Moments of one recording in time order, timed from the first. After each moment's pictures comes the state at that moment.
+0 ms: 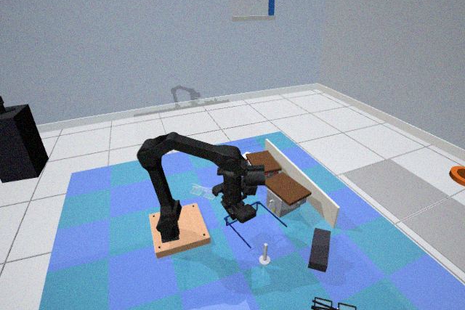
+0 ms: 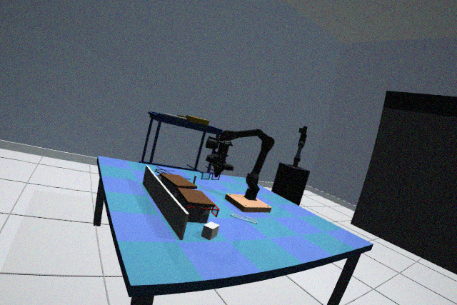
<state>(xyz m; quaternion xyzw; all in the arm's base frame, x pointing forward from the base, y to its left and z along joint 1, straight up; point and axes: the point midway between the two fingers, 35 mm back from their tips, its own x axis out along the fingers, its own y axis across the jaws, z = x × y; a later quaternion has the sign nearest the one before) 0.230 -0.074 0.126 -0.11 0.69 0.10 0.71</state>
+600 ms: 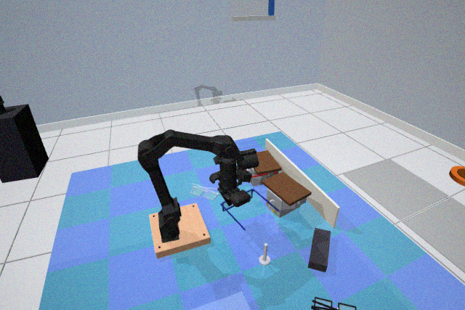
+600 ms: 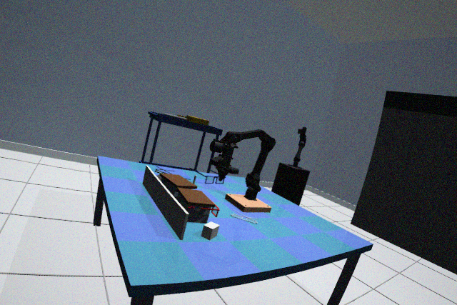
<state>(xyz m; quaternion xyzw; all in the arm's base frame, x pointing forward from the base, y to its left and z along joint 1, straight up) 0.237 0.000 0.126 -0.11 0.69 0.10 0.71</state>
